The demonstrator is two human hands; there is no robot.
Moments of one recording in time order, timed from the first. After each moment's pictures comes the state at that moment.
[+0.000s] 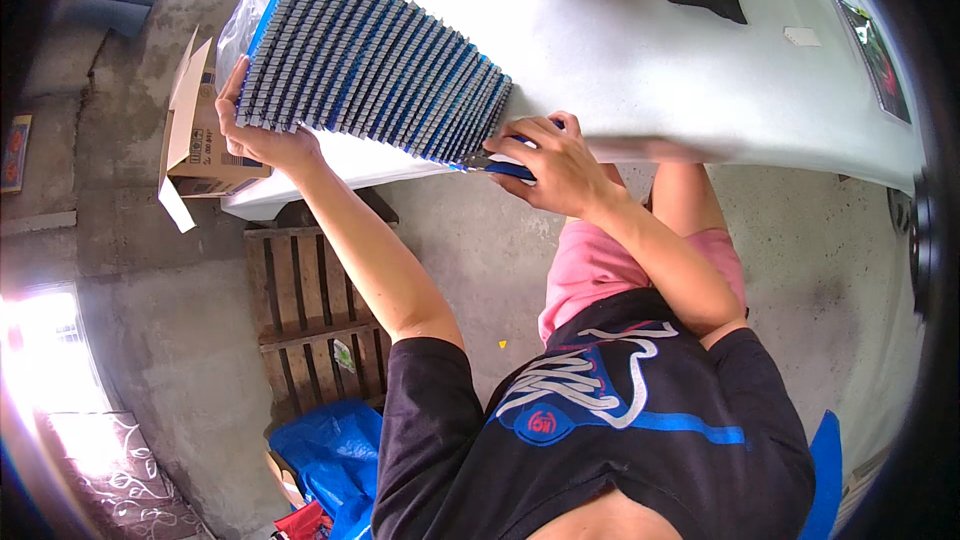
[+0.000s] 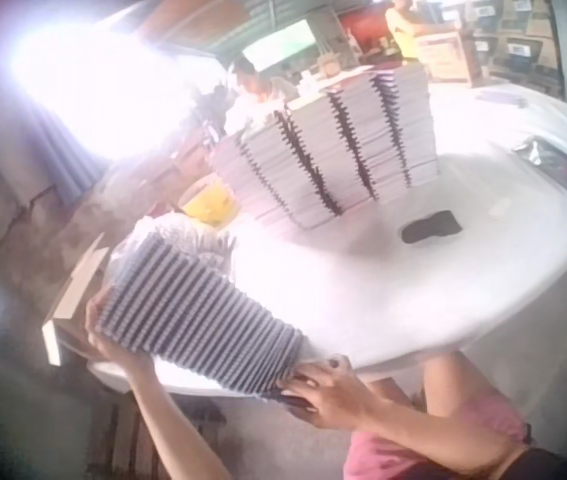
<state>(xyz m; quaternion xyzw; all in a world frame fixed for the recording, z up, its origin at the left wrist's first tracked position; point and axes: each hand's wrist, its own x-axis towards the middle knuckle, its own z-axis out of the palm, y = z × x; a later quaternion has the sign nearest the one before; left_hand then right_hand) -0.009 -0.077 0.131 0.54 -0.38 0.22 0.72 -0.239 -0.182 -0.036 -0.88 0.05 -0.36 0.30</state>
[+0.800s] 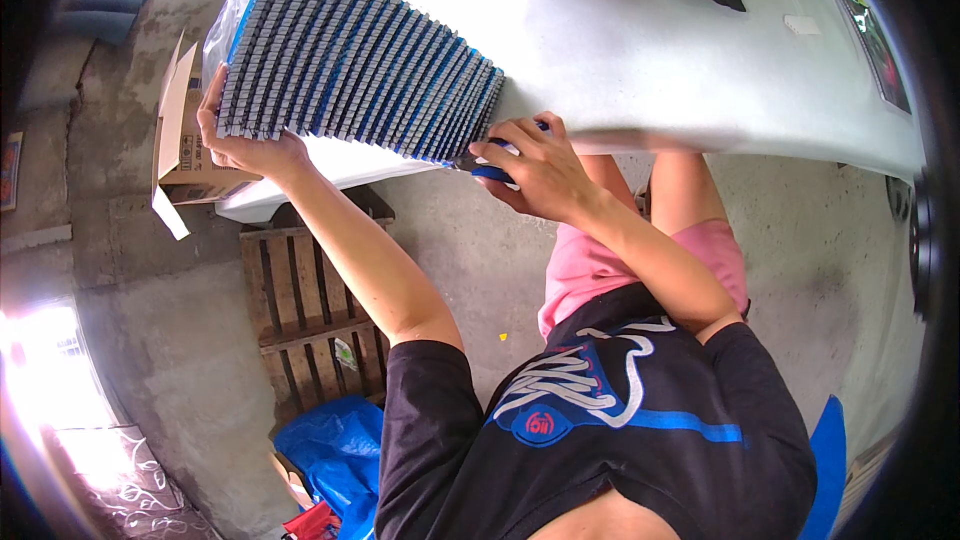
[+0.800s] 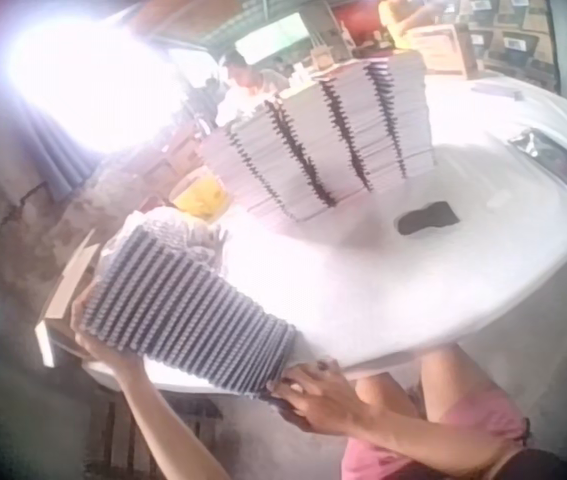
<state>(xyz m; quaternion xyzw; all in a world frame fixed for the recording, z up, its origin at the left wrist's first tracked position) 0.000 -0.077 0.129 0.51 -0.35 0.17 0.77 -0.233 -0.170 -0.043 -0.89 0.06 -0.37 0.27</state>
